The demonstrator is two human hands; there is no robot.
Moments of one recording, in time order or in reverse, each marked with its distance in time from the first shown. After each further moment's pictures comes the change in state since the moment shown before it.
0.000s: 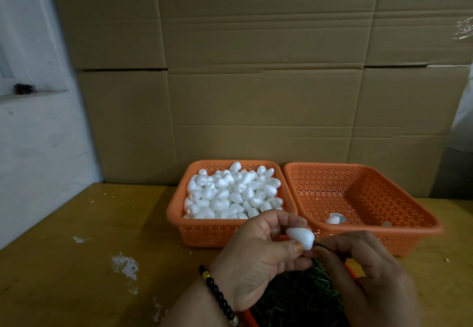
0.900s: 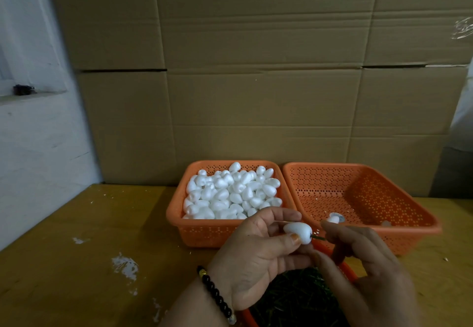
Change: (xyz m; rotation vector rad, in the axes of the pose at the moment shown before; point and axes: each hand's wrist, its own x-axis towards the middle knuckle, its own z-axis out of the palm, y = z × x) left_hand -0.001 0.005 0.001 -0.141 -0.007 -0.029; right_hand 0.000 -0.001 -0.003 0.002 -0.064 0.060
